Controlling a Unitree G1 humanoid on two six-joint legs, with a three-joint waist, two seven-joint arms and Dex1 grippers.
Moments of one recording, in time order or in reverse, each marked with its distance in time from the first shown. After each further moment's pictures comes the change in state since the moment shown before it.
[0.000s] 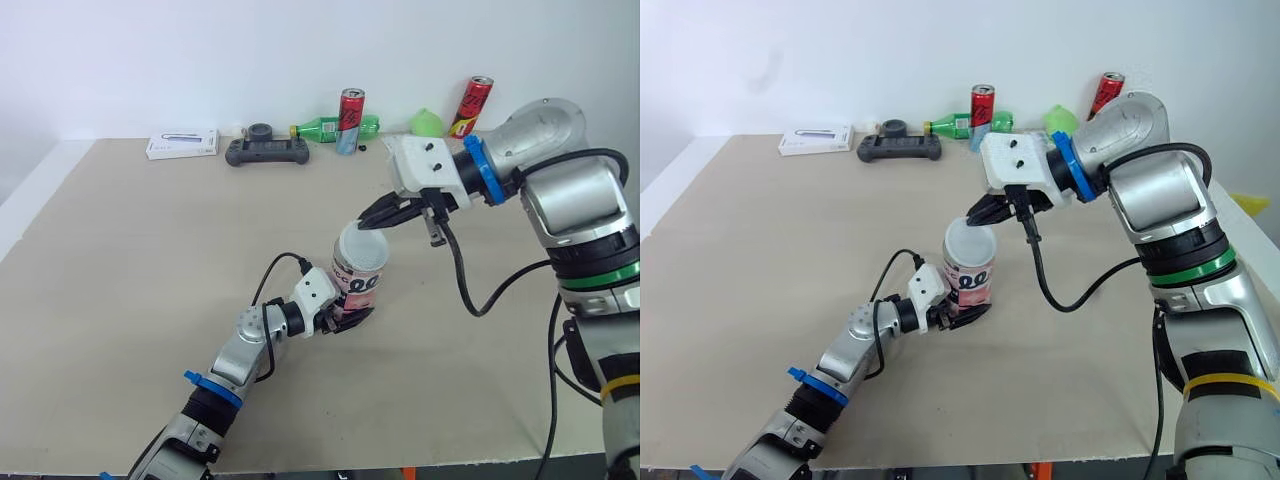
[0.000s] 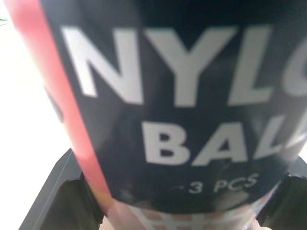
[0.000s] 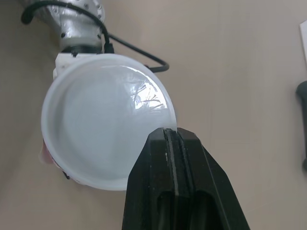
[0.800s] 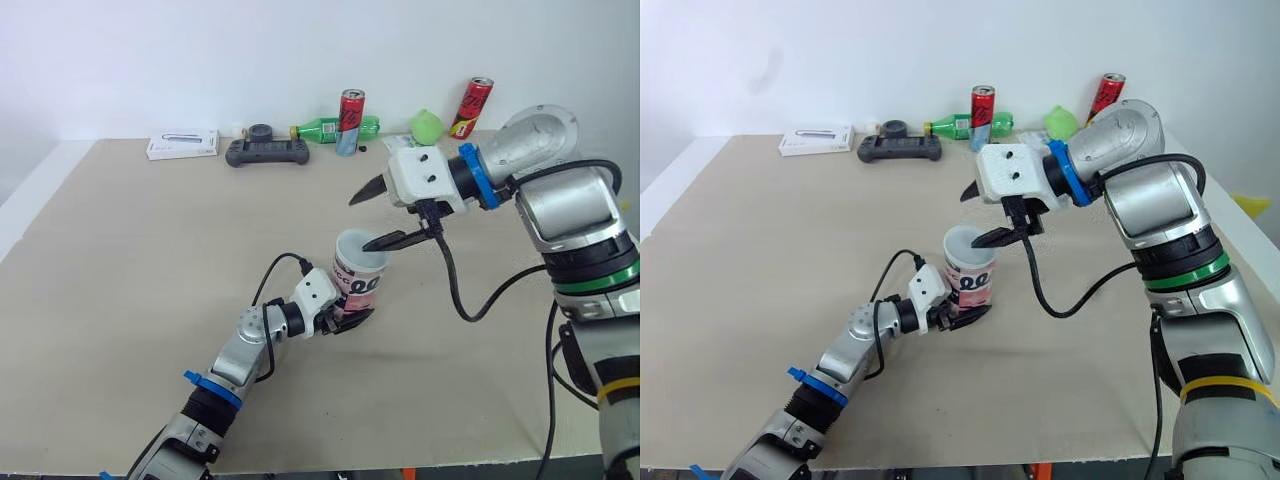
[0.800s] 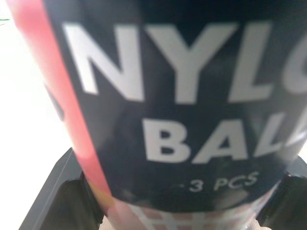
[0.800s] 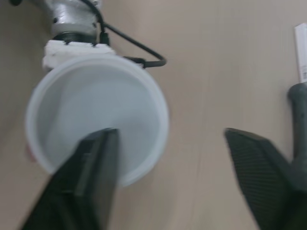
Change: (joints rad) left arm 0.000 0.004 -0.001 -0.003 0.001 0.001 -0.002; right arm 0.002 0.025 -0.015 0.002 -0.037 -0.047 -0.028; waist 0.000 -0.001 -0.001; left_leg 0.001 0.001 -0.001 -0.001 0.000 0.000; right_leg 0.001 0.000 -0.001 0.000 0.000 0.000
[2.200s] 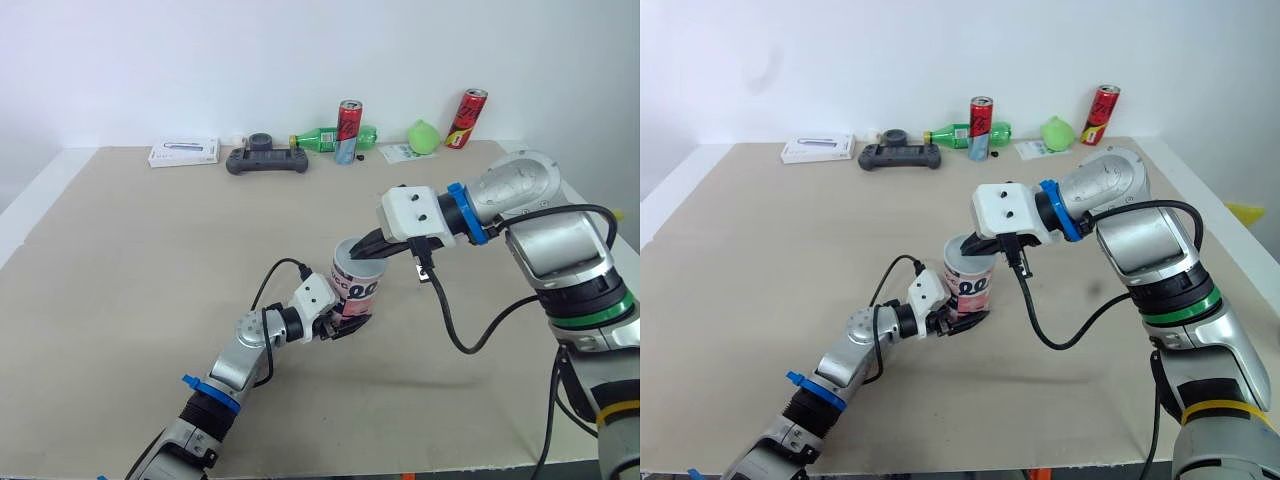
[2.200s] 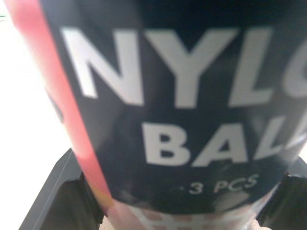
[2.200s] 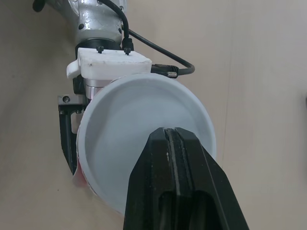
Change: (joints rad) left arm 0.021 0.005 -0.009 -0.014 0.006 0.022 -0.001; right arm 0.189 -0.014 -0.020 -0.180 0.019 0.088 -0.036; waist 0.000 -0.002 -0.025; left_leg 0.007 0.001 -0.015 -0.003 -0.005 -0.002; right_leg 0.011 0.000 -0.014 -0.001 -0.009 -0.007
